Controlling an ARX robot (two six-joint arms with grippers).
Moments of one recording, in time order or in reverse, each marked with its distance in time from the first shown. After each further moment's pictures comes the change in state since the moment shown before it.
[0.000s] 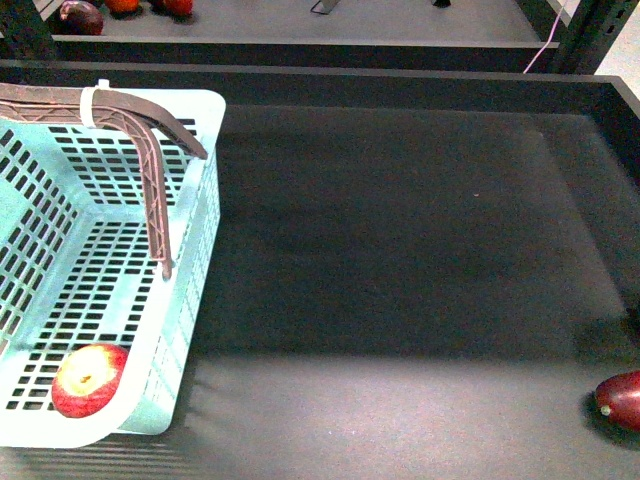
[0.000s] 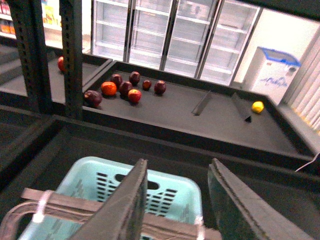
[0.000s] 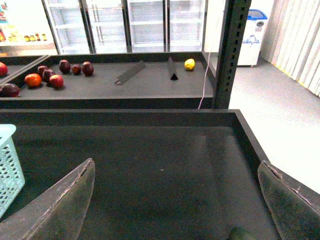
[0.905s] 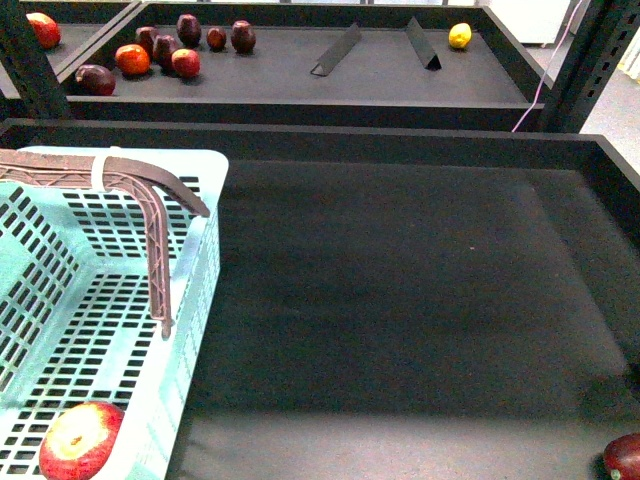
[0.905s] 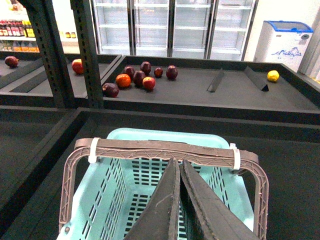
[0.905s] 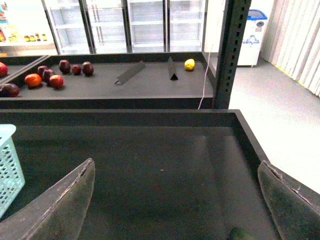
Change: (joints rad) left arm 0.140 -0.472 -0.314 -0.169 0.144 0.155; right arm 0.000 0.000 0.000 0.000 0.000 0.000
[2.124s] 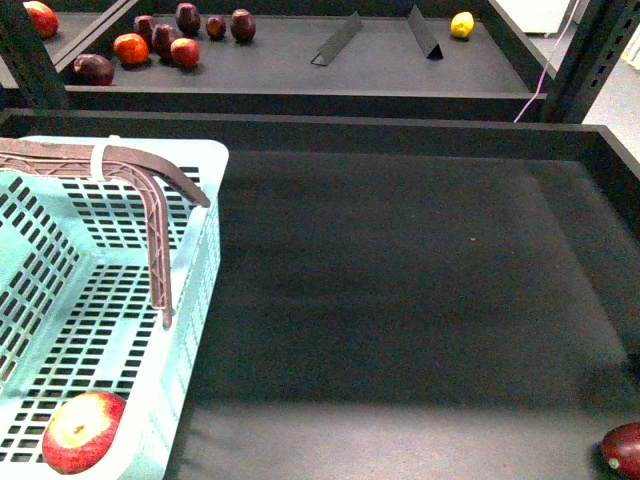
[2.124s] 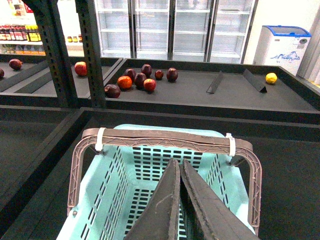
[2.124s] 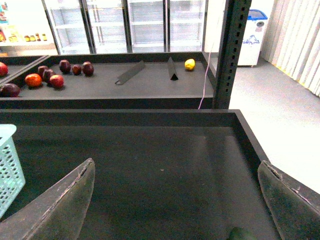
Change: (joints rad) left arm 0.000 -0.439 -0.019 -0.413 0.000 0.001; right arm 0.000 0.000 0.000 0.000 0.000 0.000
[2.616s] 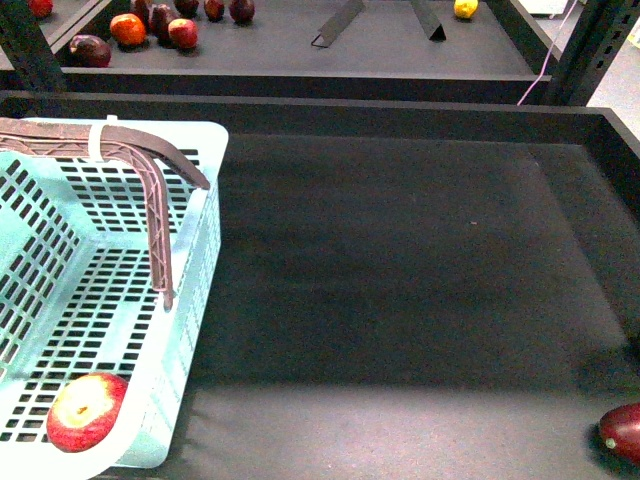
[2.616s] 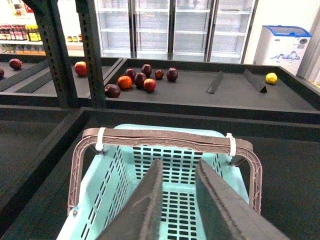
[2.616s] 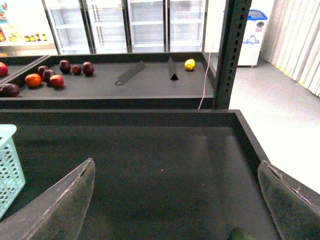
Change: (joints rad) left arm 0.000 0.000 0.000 0.000 0.000 0.000; right arm 0.000 0.000 0.000 0.000 0.000 0.000
